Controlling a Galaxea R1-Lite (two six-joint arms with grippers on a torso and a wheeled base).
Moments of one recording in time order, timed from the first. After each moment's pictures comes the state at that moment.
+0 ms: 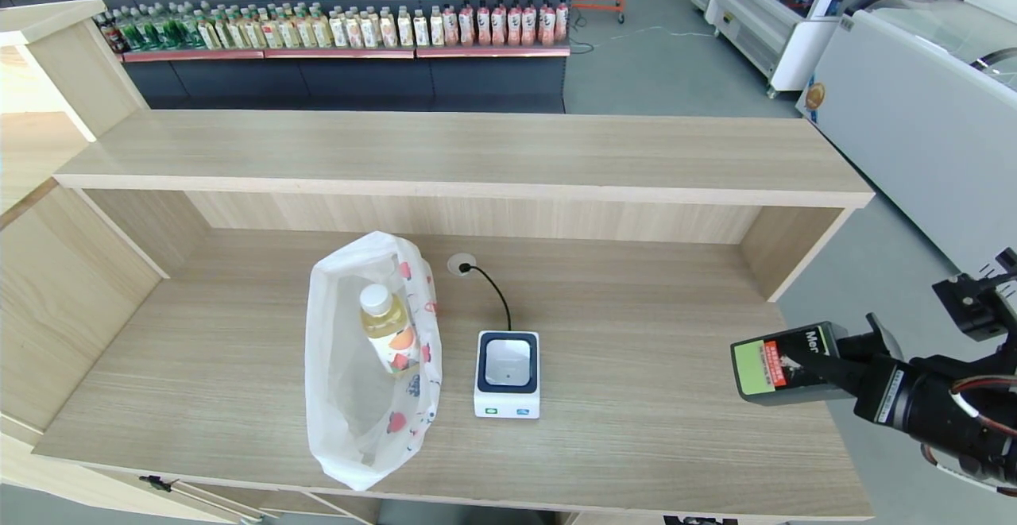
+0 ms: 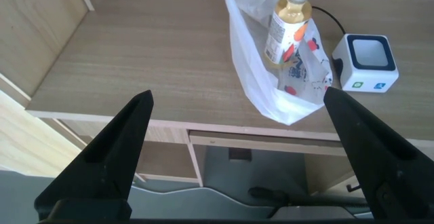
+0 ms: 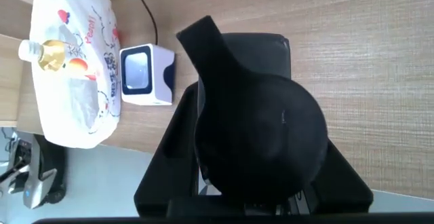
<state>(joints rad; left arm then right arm) 0.00 0.00 0.00 0.00 0.00 -0.01 0.12 1.34 -0.27 -0.76 0.23 0.38</state>
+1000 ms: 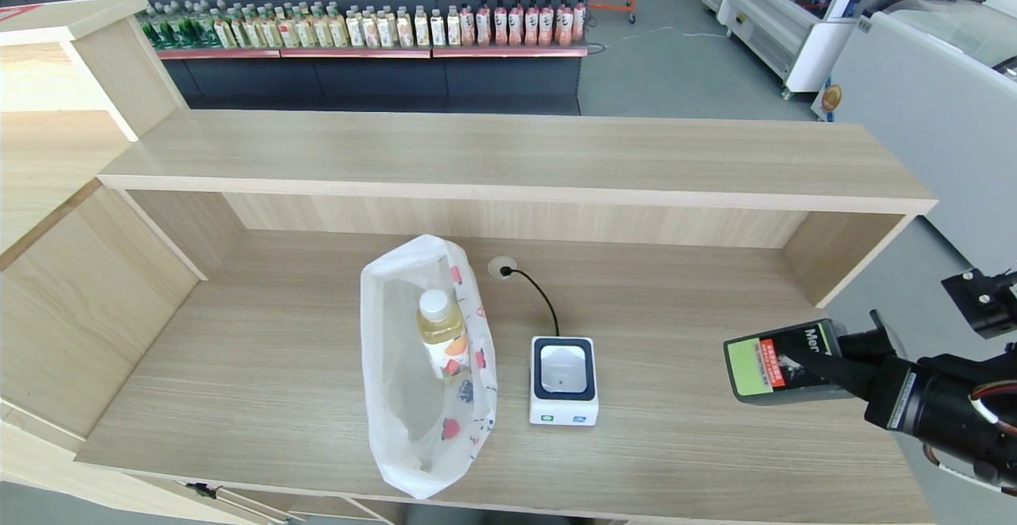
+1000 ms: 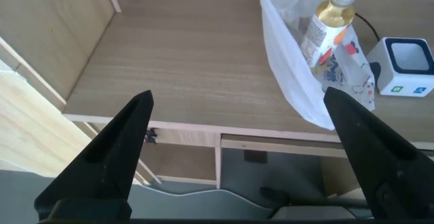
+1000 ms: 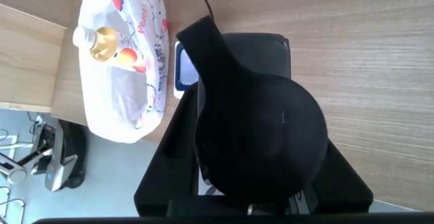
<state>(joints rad) 0.00 0.00 0.00 0.00 0.00 0.00 0.15 1.29 -0.28 -0.74 0.28 0.38</state>
